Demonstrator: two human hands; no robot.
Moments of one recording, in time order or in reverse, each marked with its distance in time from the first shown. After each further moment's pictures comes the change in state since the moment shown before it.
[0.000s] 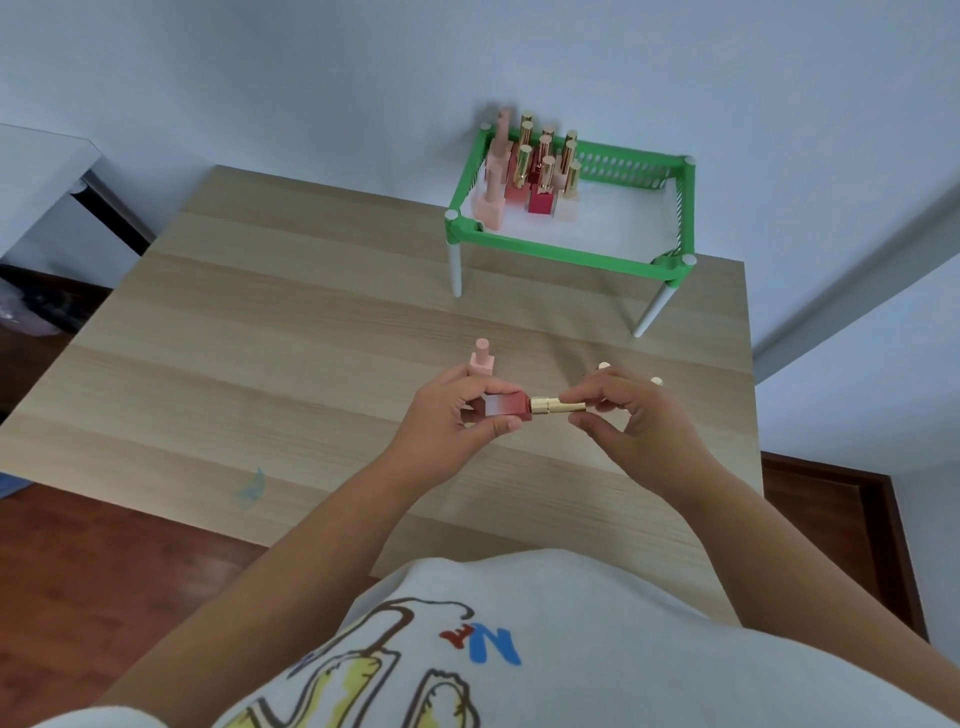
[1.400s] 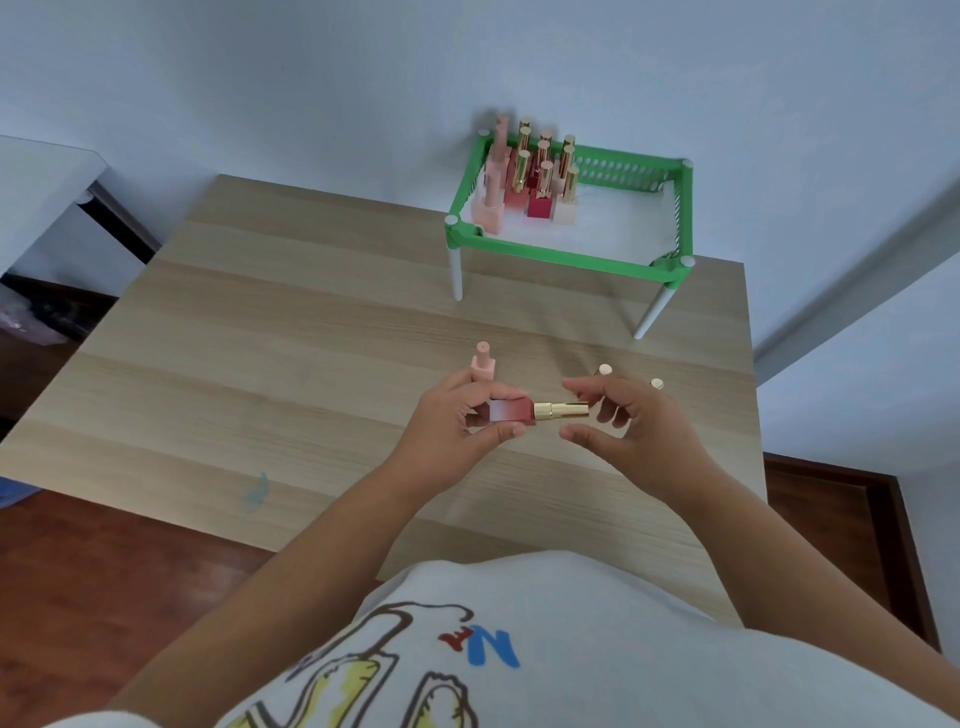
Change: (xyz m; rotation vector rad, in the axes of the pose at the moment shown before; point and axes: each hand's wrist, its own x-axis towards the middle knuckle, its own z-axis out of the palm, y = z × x) left_hand -0.002 0.000 0.002 0.036 -0.014 0.046; right_hand -0.004 0.003 0.000 -0.049 -0.006 0.063
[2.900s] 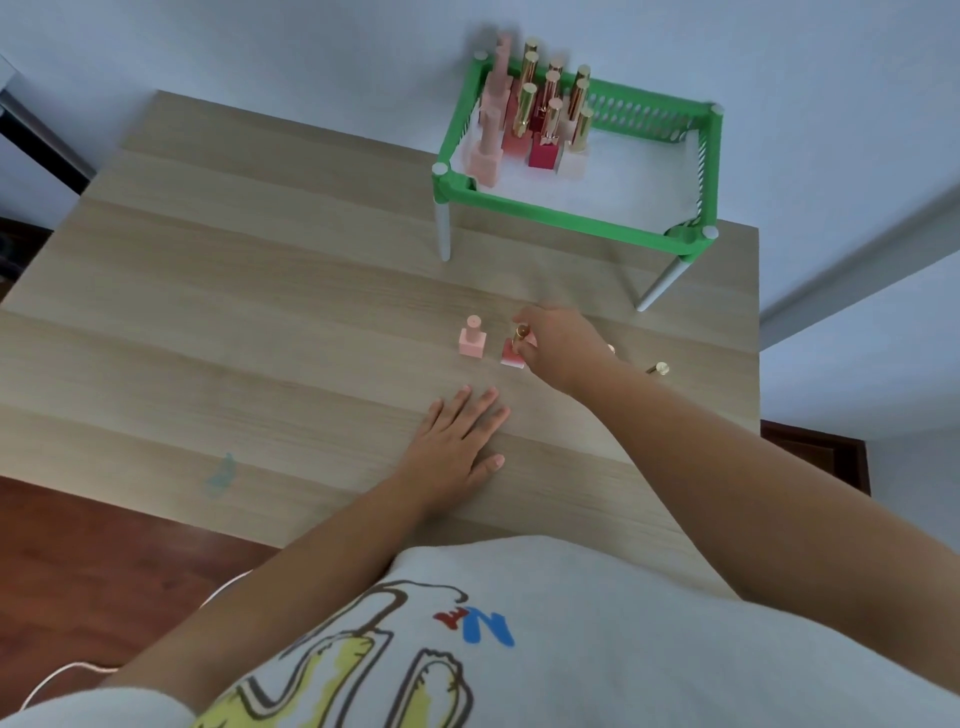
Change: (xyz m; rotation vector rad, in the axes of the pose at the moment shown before) left_hand -0.021 -0.126 0.052 0.838 -0.440 -0.060; right_hand 0.122 0.022 0.059 -0.473 -0.327 0.197
